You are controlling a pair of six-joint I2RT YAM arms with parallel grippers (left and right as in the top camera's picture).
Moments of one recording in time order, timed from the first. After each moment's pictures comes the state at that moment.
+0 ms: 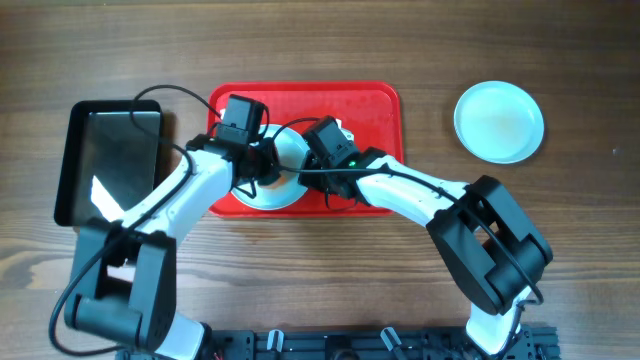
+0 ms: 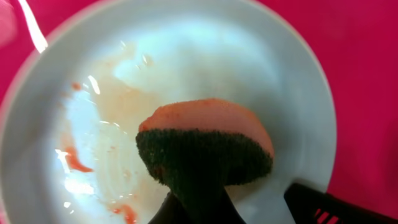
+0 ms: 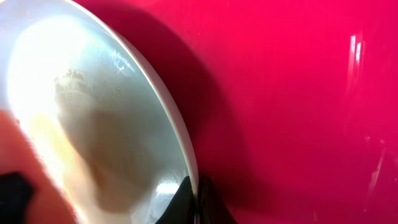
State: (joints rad) left arm -0.30 1.70 0.99 -0.50 0.07 -0.55; right arm 0.69 1.96 1.13 -0.26 -0.10 0.97
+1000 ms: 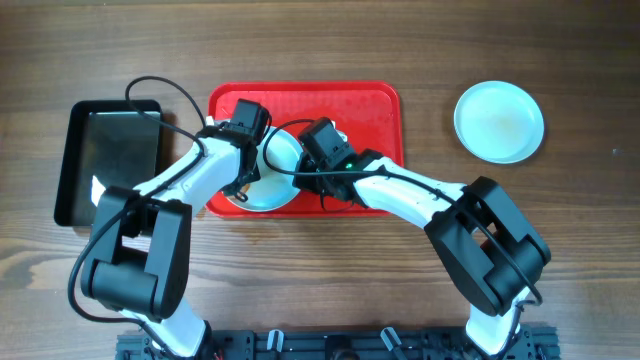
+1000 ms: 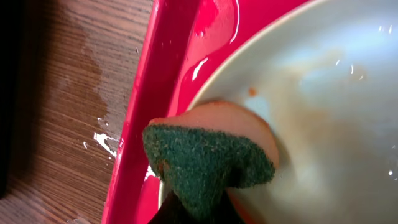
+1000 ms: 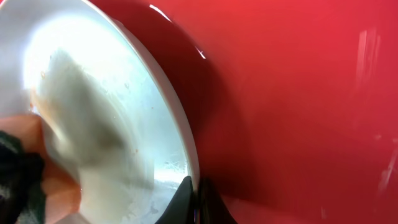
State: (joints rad) left arm -0.29 1.83 1.06 -0.68 -0.38 -0.55; right arm 0.71 1.96 1.14 -0.24 -0.13 0.97
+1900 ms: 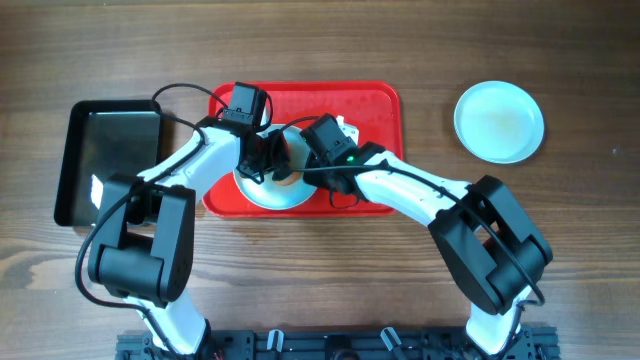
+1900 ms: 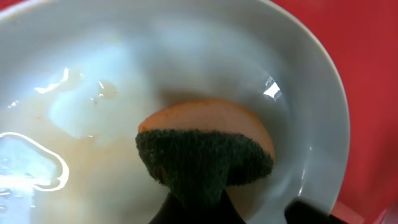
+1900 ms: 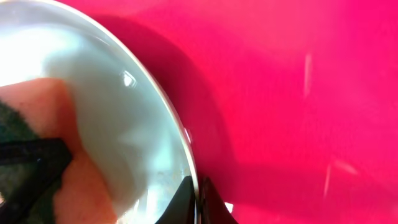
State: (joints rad) left arm -0.27 1.89 1.12 -0.51 0.26 -0.54; right arm 0.69 1.96 1.18 -0.38 0.03 0.90
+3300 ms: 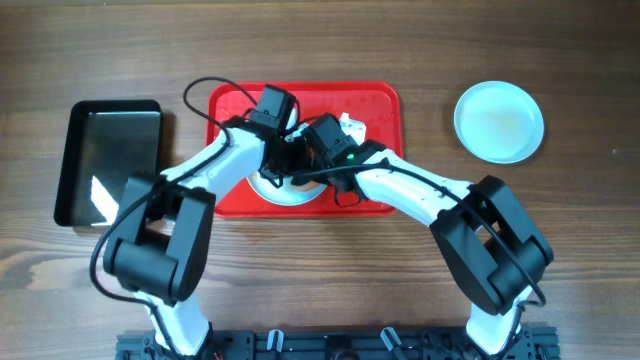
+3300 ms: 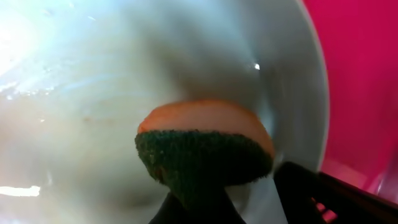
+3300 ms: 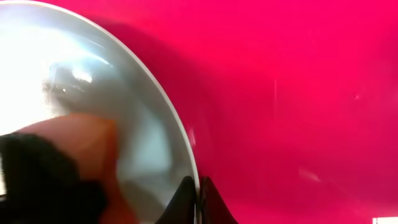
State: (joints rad) left arm -0.38 1.93 1.16 -0.52 0.29 -0.49; right arm 0.69 1.96 1.19 -0.43 0.13 0.89
